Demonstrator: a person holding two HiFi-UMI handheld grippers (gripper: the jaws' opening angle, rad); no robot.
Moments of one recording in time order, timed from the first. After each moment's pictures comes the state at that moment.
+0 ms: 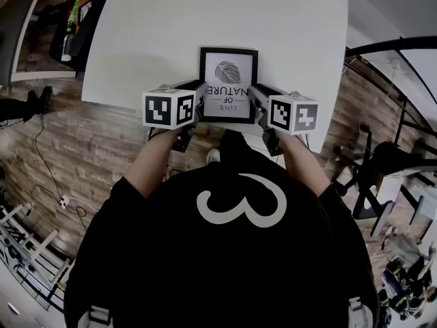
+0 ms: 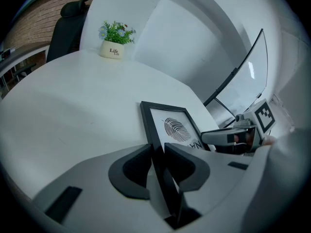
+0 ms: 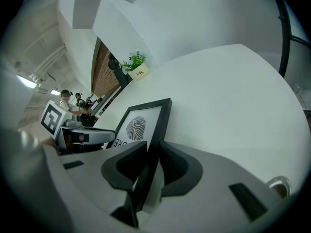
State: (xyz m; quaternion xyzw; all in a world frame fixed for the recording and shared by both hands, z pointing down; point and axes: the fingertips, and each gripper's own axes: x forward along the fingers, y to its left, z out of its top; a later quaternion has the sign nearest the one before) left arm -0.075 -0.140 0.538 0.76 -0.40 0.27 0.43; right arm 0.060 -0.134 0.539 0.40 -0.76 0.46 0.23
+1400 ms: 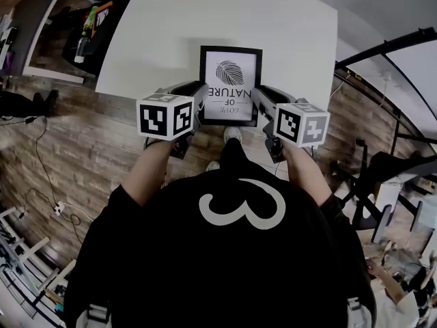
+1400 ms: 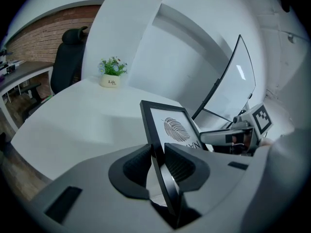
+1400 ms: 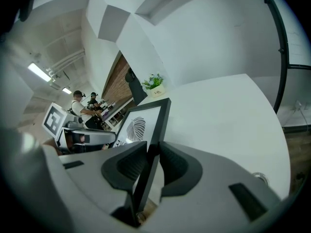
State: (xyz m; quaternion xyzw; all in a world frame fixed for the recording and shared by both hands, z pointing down) left arm -0.084 -0.119 0.450 0.80 -0.43 0.22 0.35; right arm 0.054 -0.118 0.452 0.41 -0.81 0.37 0.17
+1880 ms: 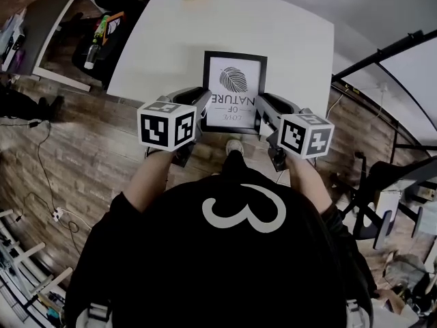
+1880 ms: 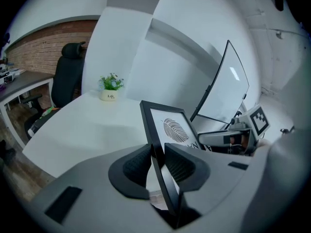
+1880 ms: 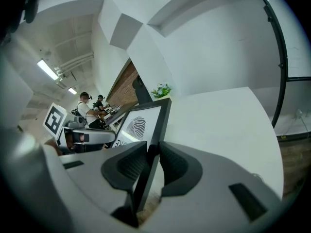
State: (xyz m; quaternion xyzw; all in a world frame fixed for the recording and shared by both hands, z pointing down) left arm -0.083 -0.098 0.404 0.82 -0.44 0.19 0.31; right arm 0.054 -0.099 0.410 0.41 -0.84 0.33 0.14
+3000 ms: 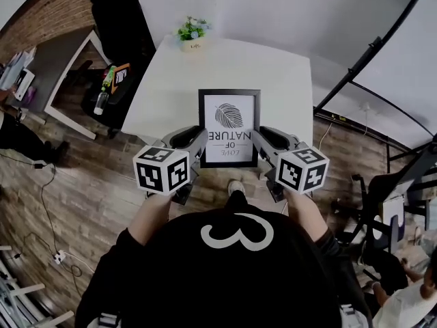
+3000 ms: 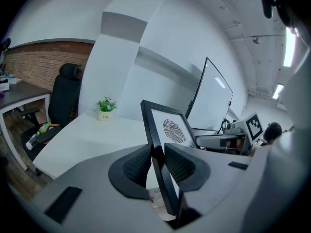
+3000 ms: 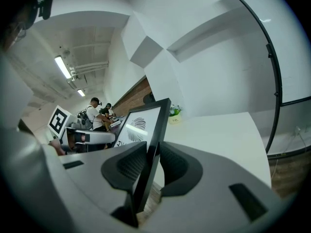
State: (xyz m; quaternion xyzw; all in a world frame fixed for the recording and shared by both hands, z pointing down) left arm -0.095 -0.041 0.327 0.86 -0.43 0.12 0.24; right arm 0.043 -0.041 0.333 0.43 -0.87 0.24 0.08
